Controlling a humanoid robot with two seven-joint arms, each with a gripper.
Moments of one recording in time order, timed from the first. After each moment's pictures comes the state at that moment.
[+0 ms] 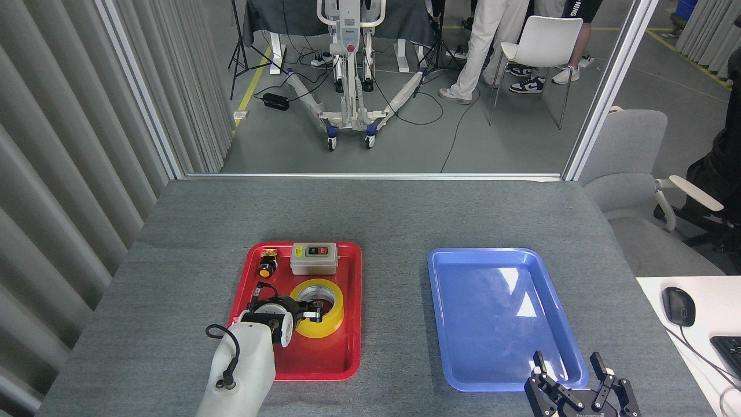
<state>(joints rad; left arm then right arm) -0.58 -0.09 -0.09 -0.86 -1.52 0.07 -0.62 0.20 -0.01 -0.19 -1.58 1.47 -0.18 -0.14</state>
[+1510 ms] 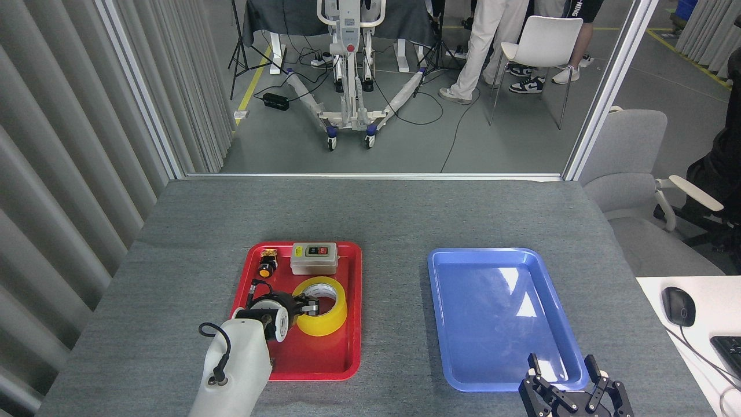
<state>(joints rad) -0.59 -0.07 -0.09 -0.87 -1.43 0.07 -0.63 0.20 0.02 -0.19 -1.58 1.48 -0.18 -0.13</state>
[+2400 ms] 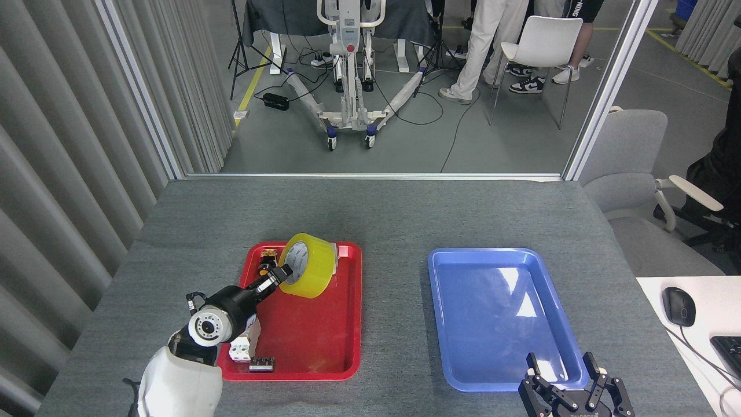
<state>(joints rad) -0.41 -0.06 0.19 -1.25 -0.76 -0.07 -0.72 0.21 -0.03 -0.16 -1.58 1.46 -0.19 -0.14</state>
